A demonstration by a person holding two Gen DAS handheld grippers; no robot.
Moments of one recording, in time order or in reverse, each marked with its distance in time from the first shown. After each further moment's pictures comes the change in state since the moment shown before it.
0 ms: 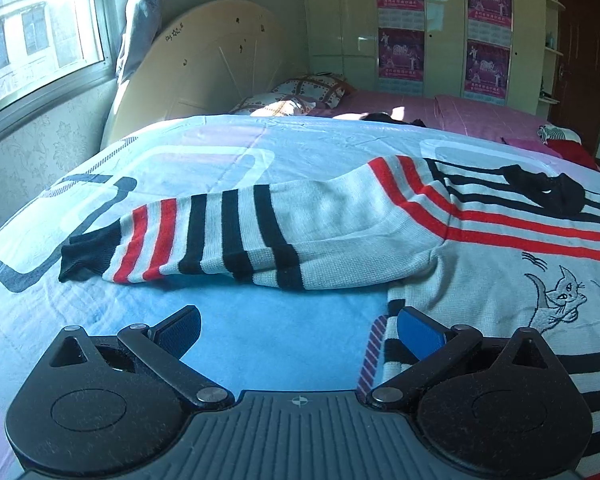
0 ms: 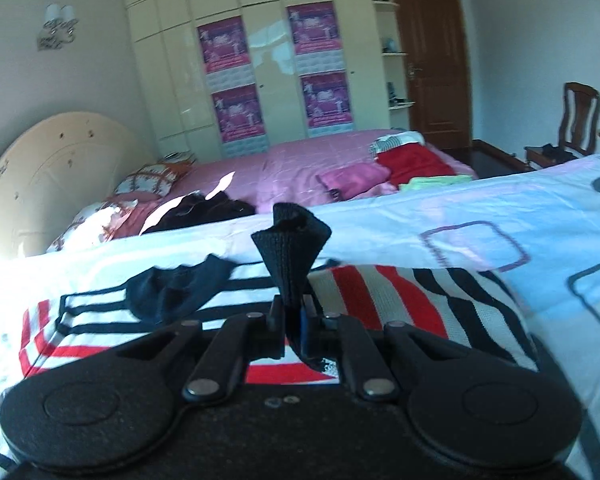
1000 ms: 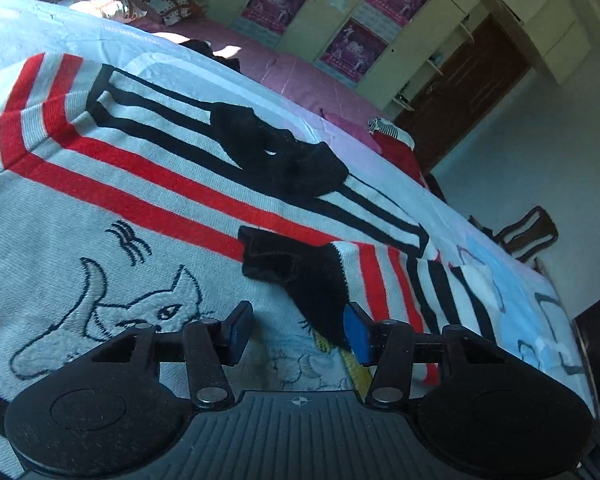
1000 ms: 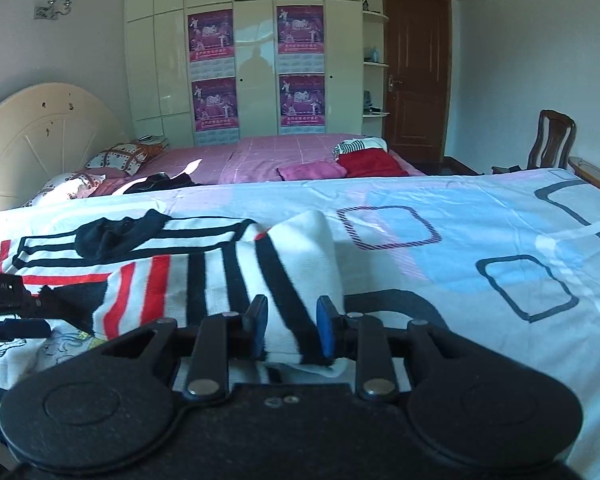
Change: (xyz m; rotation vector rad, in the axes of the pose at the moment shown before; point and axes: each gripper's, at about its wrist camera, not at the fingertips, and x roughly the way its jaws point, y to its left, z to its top) left arm 0.052 -0.227 0.021 -0.257 0.186 -0.650; right arm -0.063 -0.072 -0.035 -0.082 -0.017 -0.140
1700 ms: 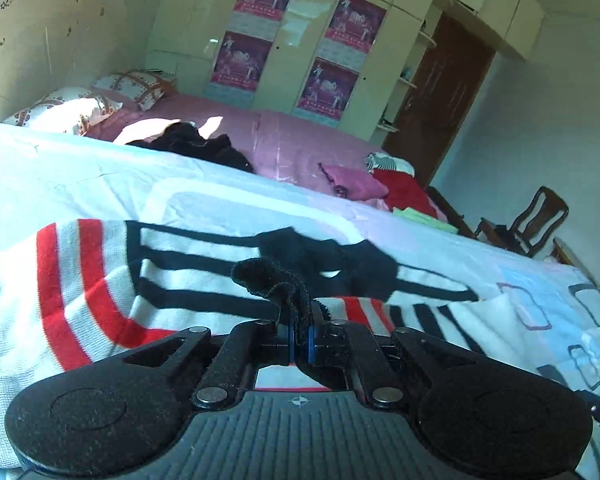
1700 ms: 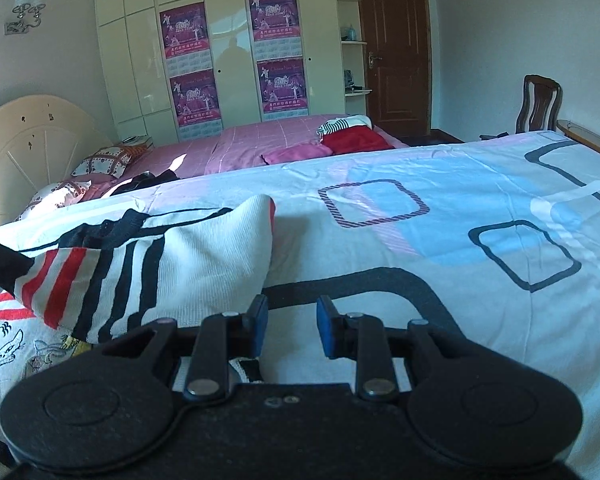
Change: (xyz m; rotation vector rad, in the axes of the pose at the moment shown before) left arm -0.010 0.047 0.084 0.253 -0.118 0.057; right arm 0.022 -0.007 -0.002 0.084 0.053 -0.002
